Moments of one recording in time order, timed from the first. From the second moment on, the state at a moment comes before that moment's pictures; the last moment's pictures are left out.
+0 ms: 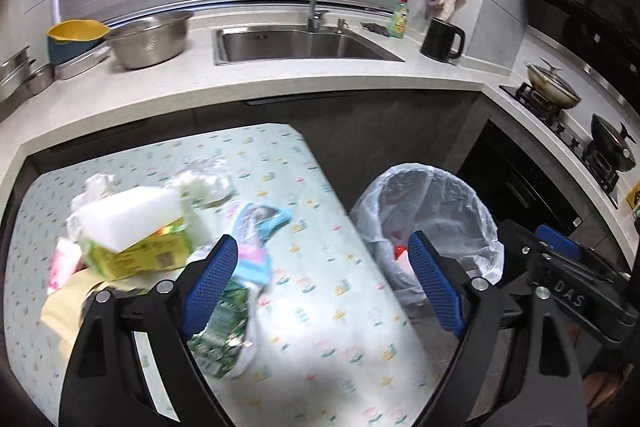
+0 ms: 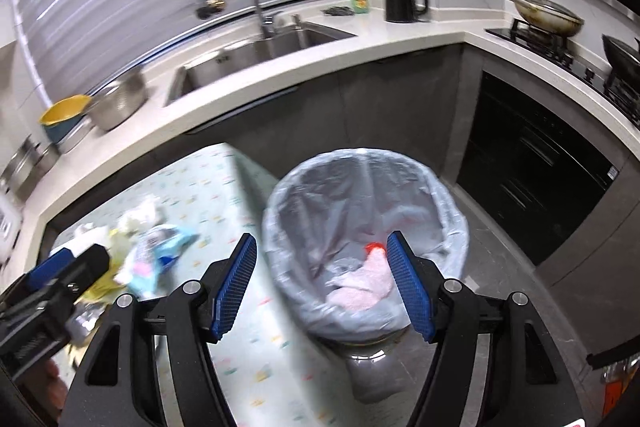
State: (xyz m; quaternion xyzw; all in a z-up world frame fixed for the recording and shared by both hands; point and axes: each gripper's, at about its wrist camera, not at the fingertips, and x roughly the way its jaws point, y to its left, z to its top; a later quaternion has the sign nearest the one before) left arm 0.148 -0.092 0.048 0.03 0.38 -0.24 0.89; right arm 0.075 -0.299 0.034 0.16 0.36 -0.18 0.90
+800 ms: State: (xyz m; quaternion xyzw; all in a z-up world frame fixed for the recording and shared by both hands) left arm 0.144 0.136 0.016 -0.02 0.42 -0.07 0.91; right arm 0.111 -0.104 0.035 0.13 0.39 -0.04 0.91
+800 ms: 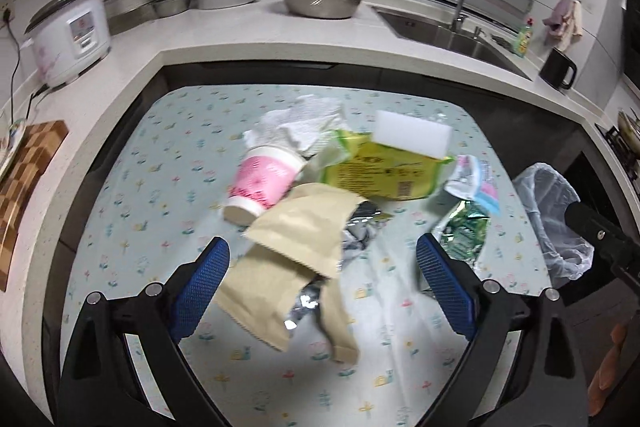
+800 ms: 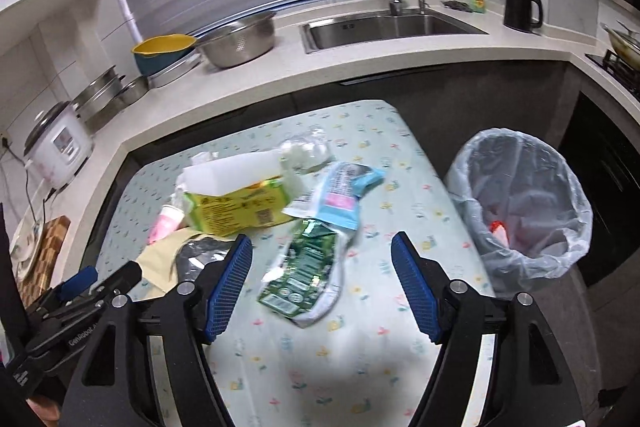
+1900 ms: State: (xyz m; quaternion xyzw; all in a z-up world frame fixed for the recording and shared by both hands) left arm 0.216 0.213 -0.014 -0.08 0.44 -0.01 0.89; right arm 0.249 0.008 -0.009 0.11 0.41 -0.05 0.91
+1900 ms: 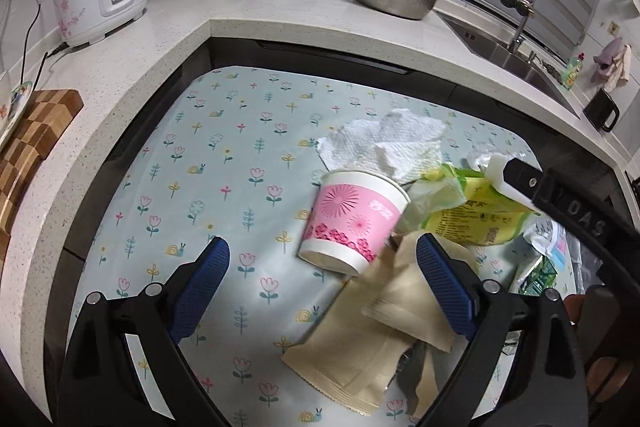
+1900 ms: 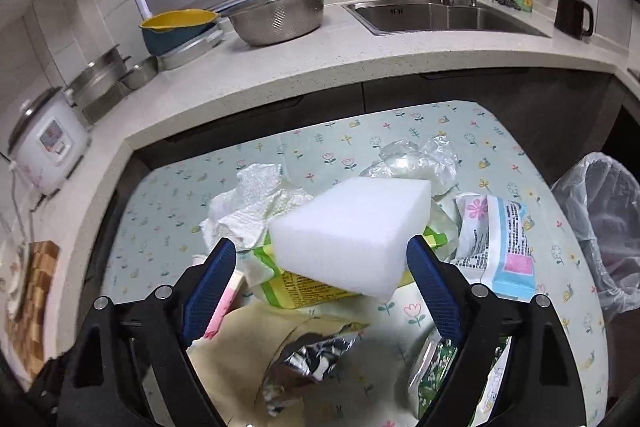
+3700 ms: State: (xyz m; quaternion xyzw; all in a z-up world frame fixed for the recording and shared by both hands) left arm 0.158 0.085 0.003 -0.02 0.42 -0.12 0.90; right arm 0.097 -0.156 0.050 0.20 0.33 -0.09 0.92
